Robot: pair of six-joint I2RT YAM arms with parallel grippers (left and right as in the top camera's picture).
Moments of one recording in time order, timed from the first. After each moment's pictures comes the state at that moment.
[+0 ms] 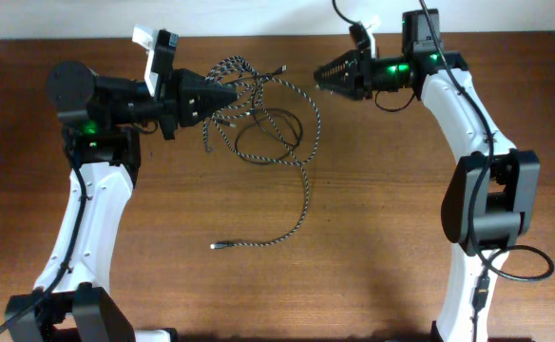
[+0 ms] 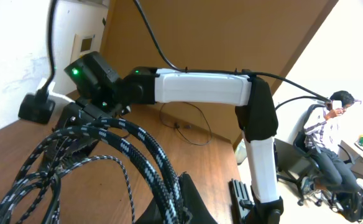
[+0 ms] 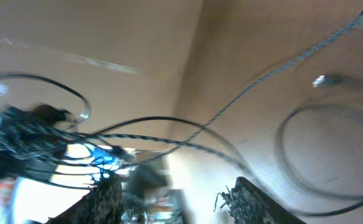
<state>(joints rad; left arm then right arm) 0.08 1.54 1.20 0.67 1.57 -0.68 0.10 2.23 1.91 -0.59 -1.35 0.42</state>
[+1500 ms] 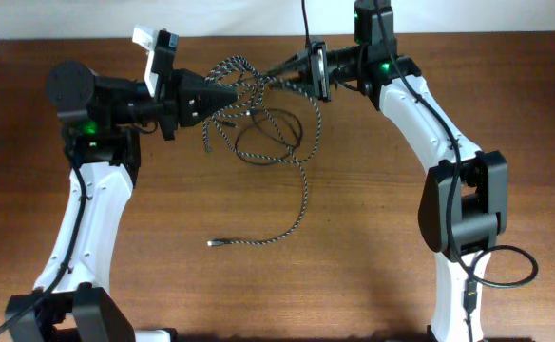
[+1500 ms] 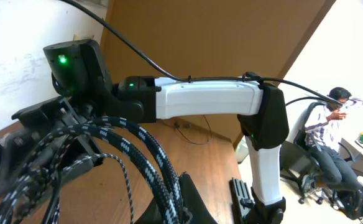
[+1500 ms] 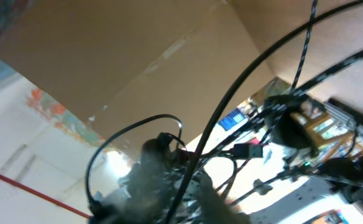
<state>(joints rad) 0.08 1.54 1.20 0.67 1.57 -0.67 0.26 2.23 1.91 -0.14 -1.45 1.80</state>
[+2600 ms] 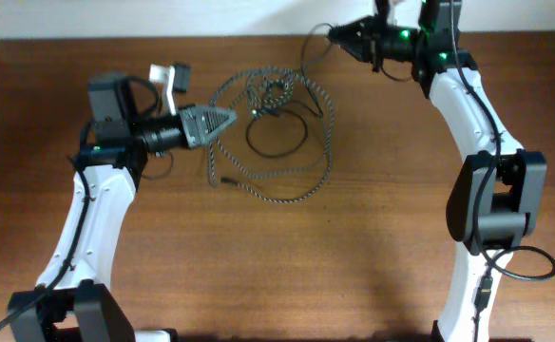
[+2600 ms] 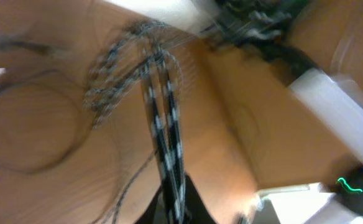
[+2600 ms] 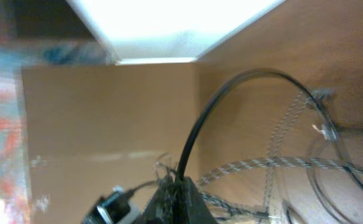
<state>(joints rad) 0.08 1.54 1.16 -0.35 1.04 -0.30 0.03 2.23 1.92 -0.19 -1.12 1.09</state>
